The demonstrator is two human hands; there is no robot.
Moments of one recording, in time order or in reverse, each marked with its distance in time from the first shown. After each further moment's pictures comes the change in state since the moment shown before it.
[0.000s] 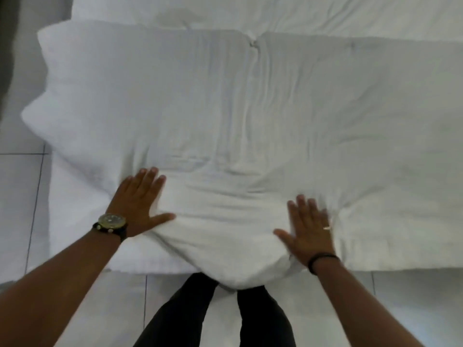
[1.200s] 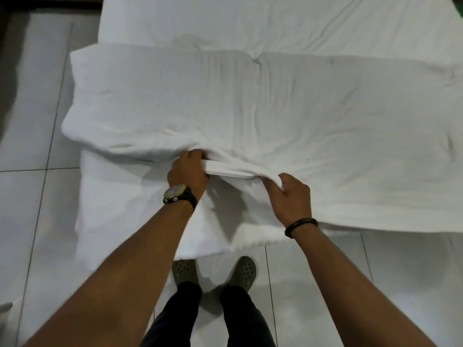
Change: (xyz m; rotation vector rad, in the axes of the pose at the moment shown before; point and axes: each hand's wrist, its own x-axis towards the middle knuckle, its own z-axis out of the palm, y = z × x) left_hand 0.005 0.076 -0.089 -0.534 0.407 -0.214; right_hand -0.044 -0.161 -0.141 0.752 0.401 0.180
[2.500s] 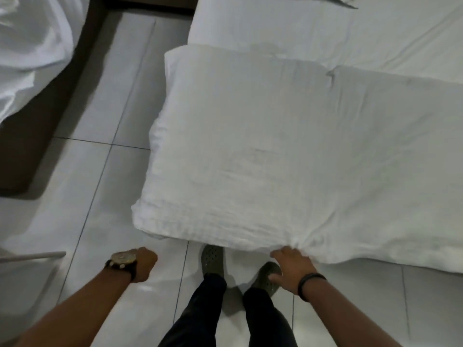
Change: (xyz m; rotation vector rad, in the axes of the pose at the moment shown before) left_hand -0.202 -0.249 -0.070 0.541 -1.047 -0.133; right_hand -0.115 0.051 0.101 -0.762 -0.937 -0.220
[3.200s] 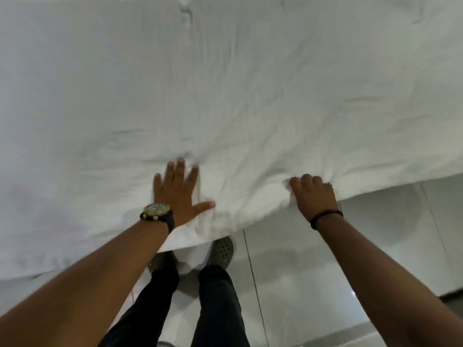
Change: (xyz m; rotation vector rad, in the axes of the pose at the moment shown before) left_hand 0.112 0.332 -0.139 0.033 0.577 0.246; right_hand -0.030 0.298 0.003 -0.280 0.629 0.415
